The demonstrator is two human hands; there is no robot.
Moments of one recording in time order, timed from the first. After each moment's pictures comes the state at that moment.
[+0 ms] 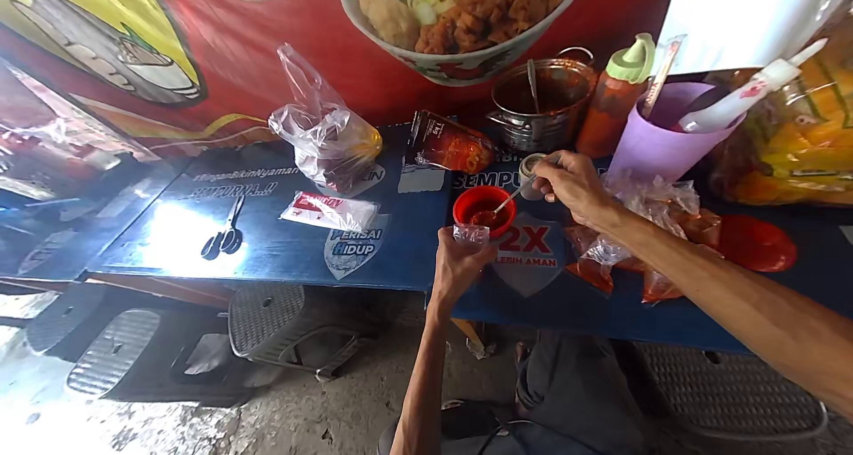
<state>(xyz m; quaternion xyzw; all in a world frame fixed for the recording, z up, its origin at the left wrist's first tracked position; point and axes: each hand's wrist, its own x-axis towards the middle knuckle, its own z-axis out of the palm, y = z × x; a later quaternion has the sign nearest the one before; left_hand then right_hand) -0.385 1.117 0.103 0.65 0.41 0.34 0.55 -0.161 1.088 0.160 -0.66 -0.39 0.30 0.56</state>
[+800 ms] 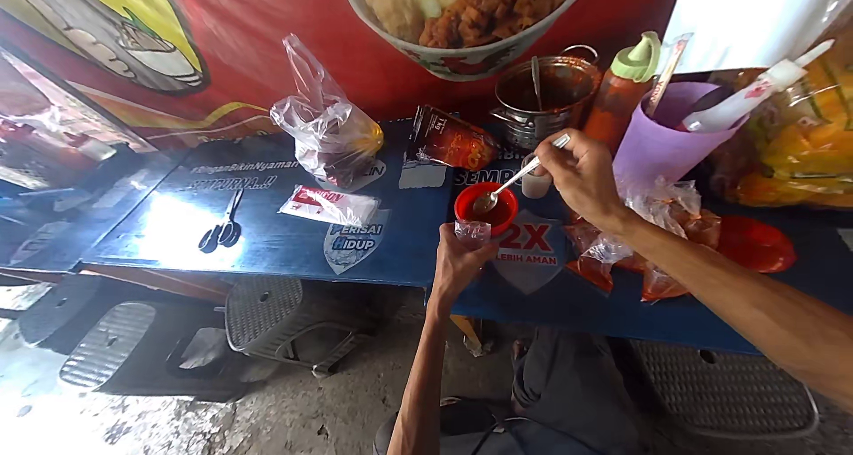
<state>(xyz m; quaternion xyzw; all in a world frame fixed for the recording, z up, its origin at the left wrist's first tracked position) -0.386 1.118 0.100 0.65 0.41 0.34 0.55 -0.162 1.078 0.163 -0.58 -0.56 0.09 0.58</state>
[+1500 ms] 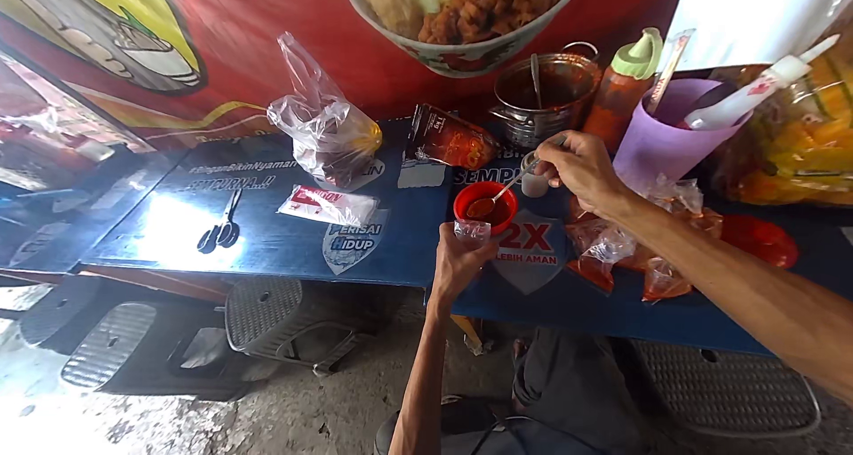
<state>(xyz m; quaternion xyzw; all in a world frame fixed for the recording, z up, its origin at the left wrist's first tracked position) -0.385 1.118 0.100 0.65 0.41 0.34 0.54 -0.160 1.088 0.178 -0.64 -0.43 0.27 0.58</state>
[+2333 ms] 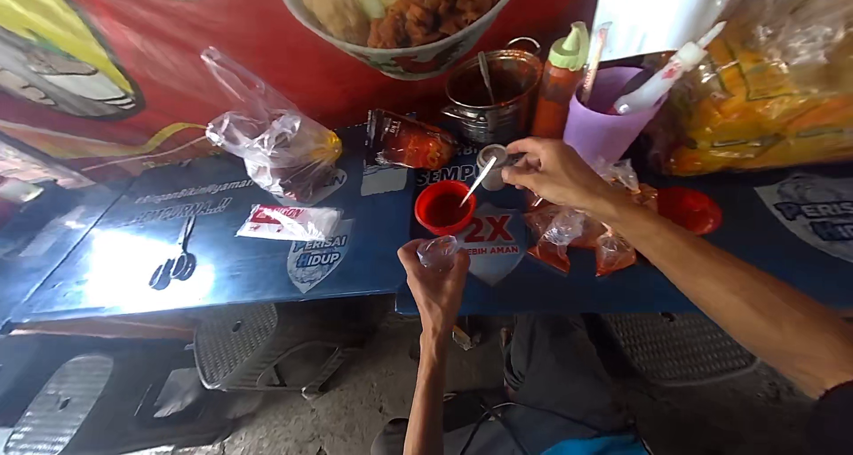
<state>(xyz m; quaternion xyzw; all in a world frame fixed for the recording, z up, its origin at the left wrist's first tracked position) -0.373 1.057 0.094 0.63 0.37 0.54 0.42 -0.140 1.040 0.187 -0.70 -0.54 0.23 0.40</state>
